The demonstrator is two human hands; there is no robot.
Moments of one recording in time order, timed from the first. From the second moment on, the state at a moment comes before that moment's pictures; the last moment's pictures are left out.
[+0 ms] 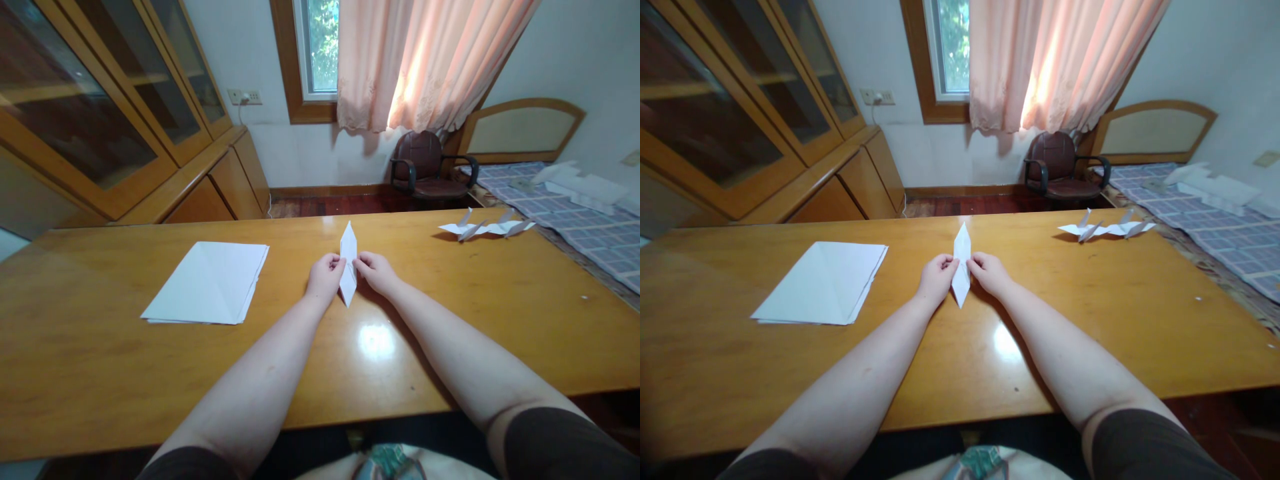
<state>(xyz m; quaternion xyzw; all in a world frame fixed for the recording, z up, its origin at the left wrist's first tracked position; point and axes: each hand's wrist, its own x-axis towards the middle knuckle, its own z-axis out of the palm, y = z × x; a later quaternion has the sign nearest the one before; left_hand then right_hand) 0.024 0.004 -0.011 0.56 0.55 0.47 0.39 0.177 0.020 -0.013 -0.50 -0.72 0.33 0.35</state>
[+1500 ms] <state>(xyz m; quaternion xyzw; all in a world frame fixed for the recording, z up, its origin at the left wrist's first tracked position) 0.028 0.012 -0.029 0.46 0.42 0.52 0.58 0.175 0.020 -0.014 -0.50 -0.62 0.37 0.47</state>
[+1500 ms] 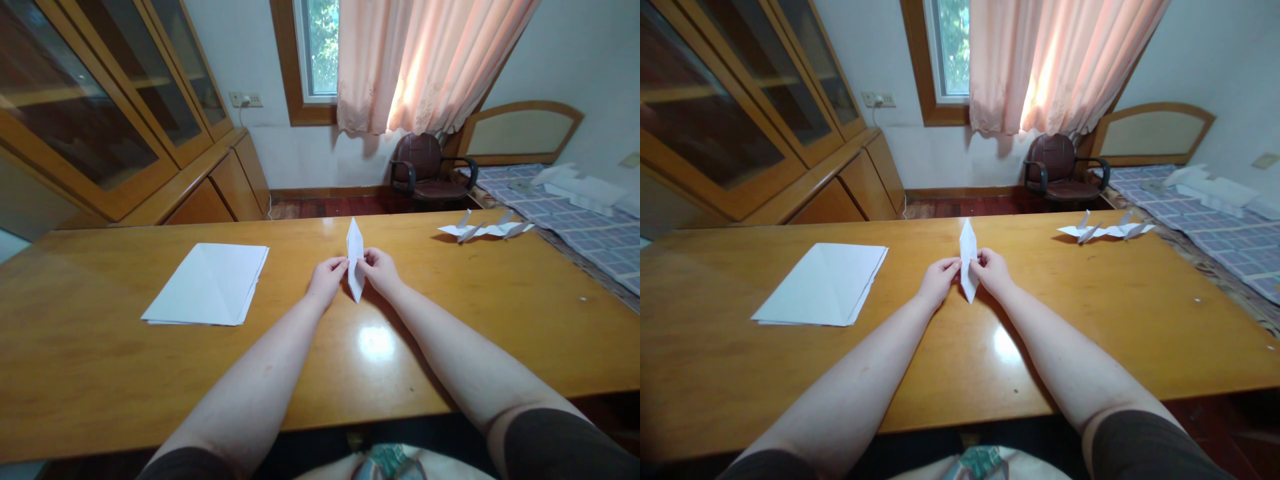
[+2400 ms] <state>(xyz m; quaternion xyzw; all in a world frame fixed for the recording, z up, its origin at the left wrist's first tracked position) 0.025 0.008 -0.019 0.51 0.46 0.53 0.50 0.175 0.020 -0.015 -0.47 -0.66 0.40 0.43</state>
